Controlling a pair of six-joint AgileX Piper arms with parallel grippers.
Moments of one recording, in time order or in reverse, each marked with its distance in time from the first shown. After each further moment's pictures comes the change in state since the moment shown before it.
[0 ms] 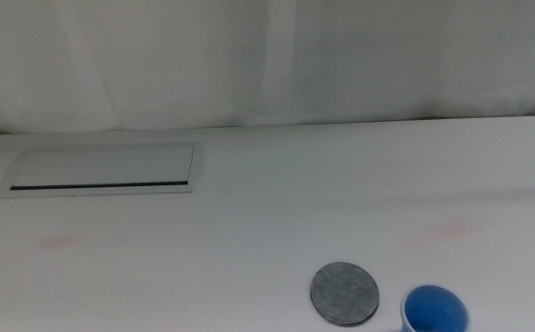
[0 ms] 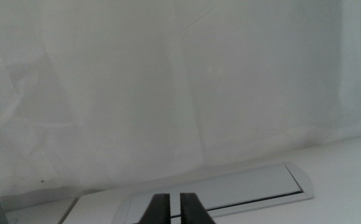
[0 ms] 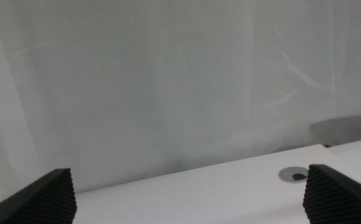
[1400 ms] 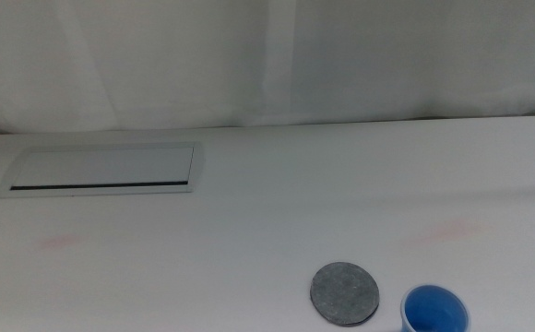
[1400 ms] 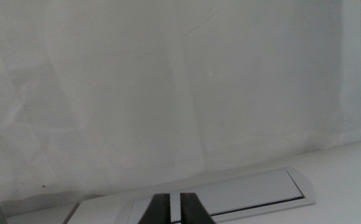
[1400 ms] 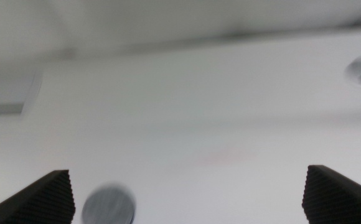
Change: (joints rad) left arm 0.000 0.000 0.000 0.000 -0.016 0.000; right arm 0.040 0.916 -1.195 0.201 1.082 -0.170
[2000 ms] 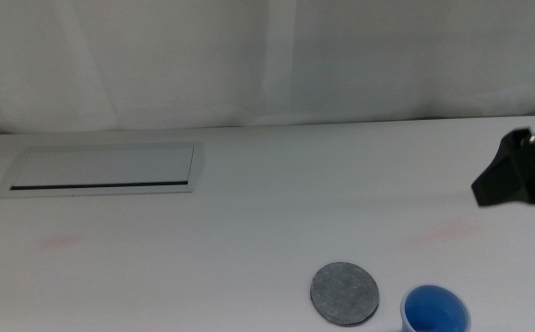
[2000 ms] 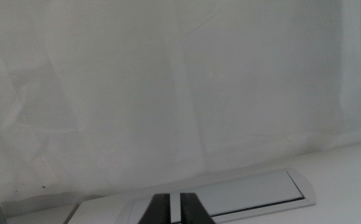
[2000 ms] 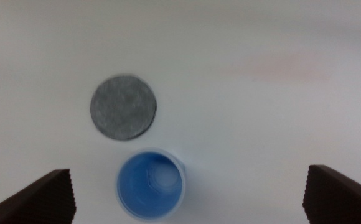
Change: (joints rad) left arm 0.000 0.000 0.000 0.000 -0.001 0.000; right arm 0.257 0.267 0.004 -0.048 0.119 -0.013
